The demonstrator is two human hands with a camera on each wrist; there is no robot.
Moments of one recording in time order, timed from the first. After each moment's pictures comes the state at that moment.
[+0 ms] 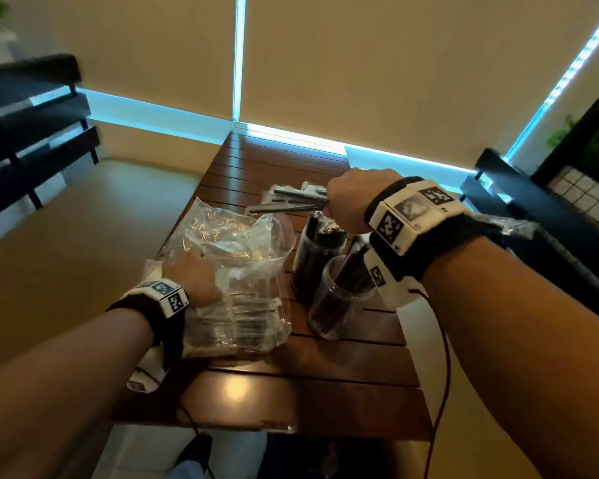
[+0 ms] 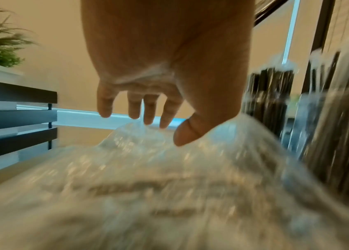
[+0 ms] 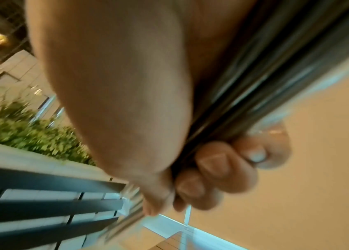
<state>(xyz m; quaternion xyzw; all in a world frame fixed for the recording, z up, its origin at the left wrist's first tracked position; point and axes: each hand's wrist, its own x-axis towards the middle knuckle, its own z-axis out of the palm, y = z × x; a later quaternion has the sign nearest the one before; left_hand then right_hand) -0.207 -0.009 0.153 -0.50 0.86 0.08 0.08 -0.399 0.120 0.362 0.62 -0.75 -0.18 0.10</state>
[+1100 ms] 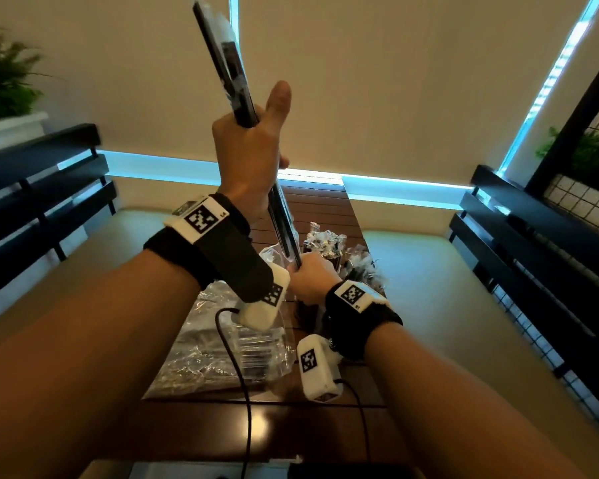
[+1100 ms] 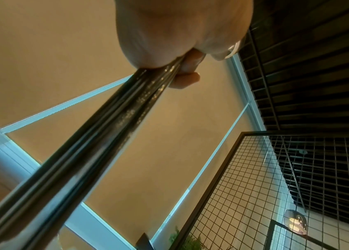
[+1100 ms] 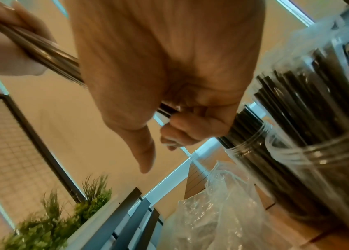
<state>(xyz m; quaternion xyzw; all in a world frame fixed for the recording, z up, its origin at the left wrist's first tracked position) -0.289 0.073 0.404 -0.20 0.54 0.51 -0.64 -0.386 0.126 0.267 0.50 -0.77 0.31 -0.26</state>
